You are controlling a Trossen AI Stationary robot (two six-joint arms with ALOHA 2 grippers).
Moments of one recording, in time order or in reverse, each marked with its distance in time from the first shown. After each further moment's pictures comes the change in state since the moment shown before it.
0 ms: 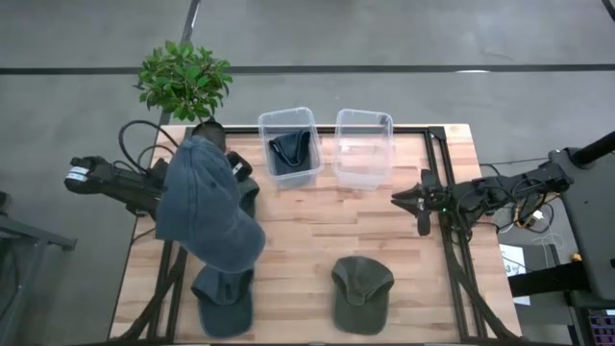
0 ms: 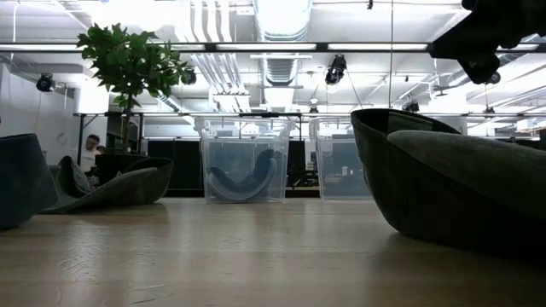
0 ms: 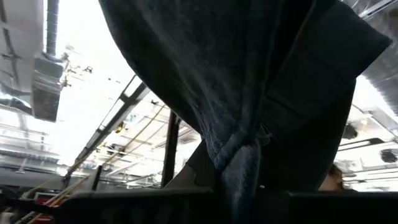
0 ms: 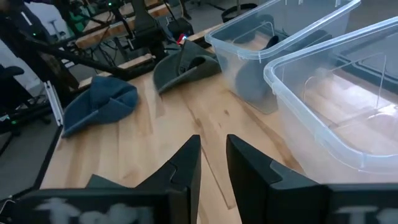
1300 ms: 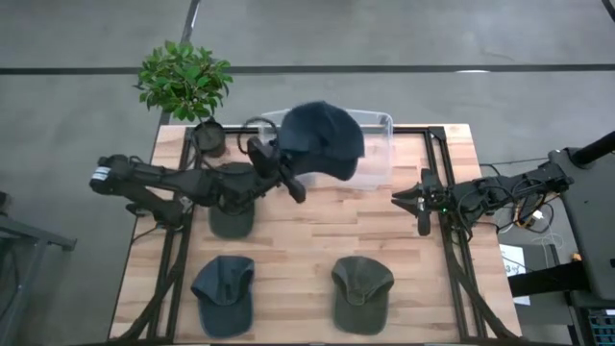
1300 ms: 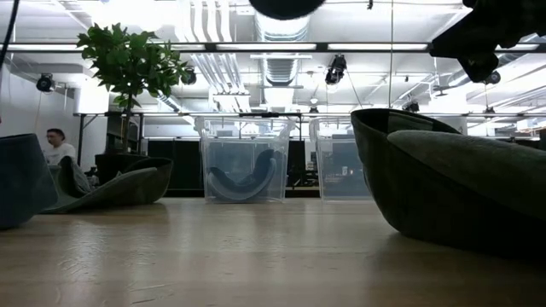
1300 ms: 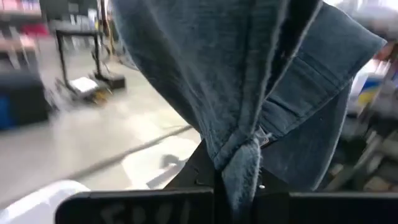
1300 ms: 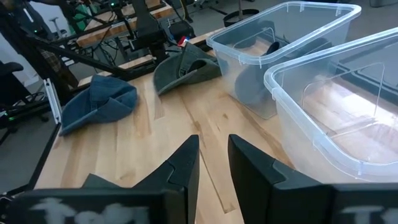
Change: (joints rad) left arm -0.009 0.322 0.573 -1.227 -1.124 0.195; right arm 0.000 -0.004 -0.002 0.011 0.002 -0.043
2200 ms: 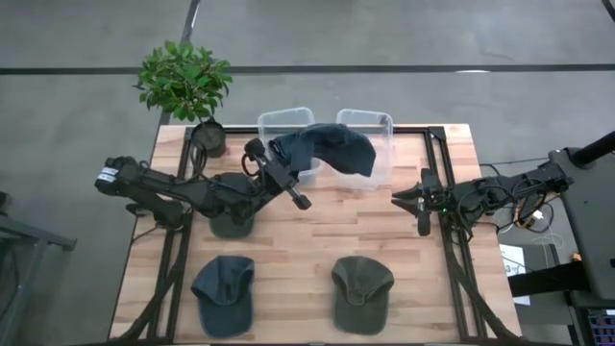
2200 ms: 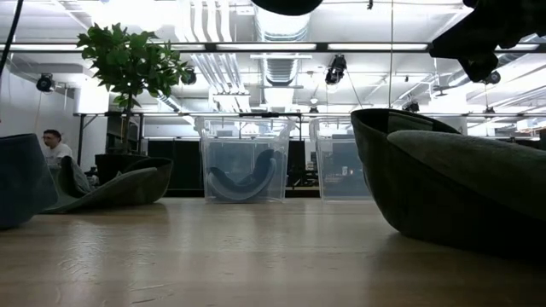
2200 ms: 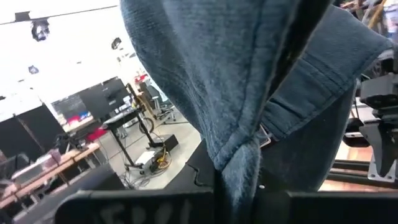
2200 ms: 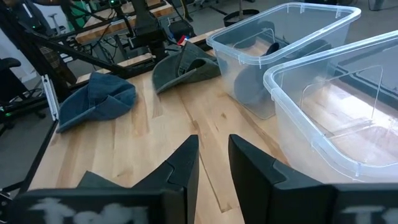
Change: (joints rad) left arm -0.072 0.056 -0.016 0.319 -0.123 0.684; right arm 0.000 0.001 0.000 -0.003 0.000 -0.018
